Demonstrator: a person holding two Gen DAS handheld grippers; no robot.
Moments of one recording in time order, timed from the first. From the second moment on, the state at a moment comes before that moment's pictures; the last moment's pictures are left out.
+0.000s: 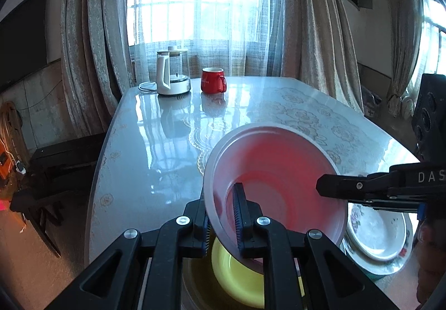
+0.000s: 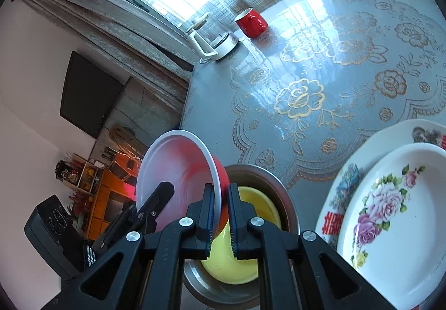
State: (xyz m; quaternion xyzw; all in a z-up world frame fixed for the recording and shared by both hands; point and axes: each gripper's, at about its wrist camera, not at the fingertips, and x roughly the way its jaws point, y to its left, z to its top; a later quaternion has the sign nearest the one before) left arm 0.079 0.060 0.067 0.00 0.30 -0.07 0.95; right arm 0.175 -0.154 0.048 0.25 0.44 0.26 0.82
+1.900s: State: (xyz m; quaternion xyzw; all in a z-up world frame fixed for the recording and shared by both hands) left arm 0.073 0.057 0.022 -0.01 0.38 -0.04 0.93; right arm 0.161 -0.151 0.019 0.22 0.48 0.26 0.81
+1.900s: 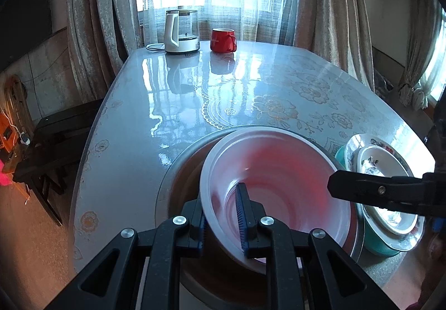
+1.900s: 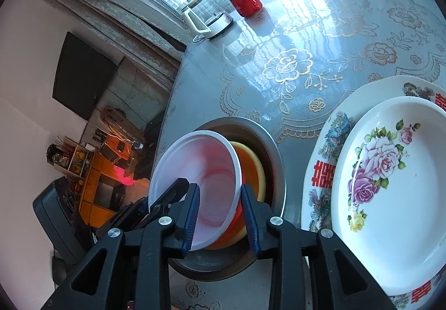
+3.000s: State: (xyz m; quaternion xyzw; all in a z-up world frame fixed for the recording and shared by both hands) left arm 0.046 0.123 0.025 -0.18 0.36 0.00 0.92; right arm 0.132 -0.179 0.021 0.22 0.49 0.24 0.81
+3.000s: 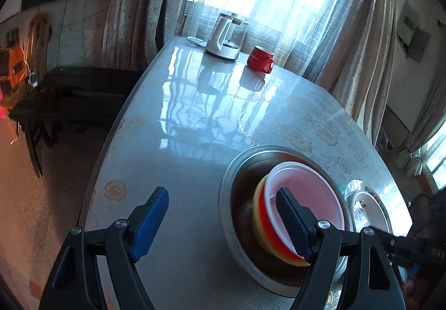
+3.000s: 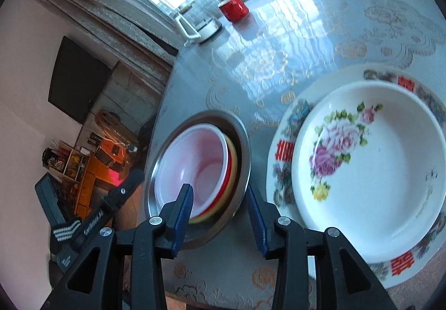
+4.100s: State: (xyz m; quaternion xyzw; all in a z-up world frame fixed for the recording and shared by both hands) left arm 0.045 0.109 0.008 -0.12 0.41 -0.06 0.90; right arm 0.140 -0.149 0.000 0.16 0.53 0.22 0.80
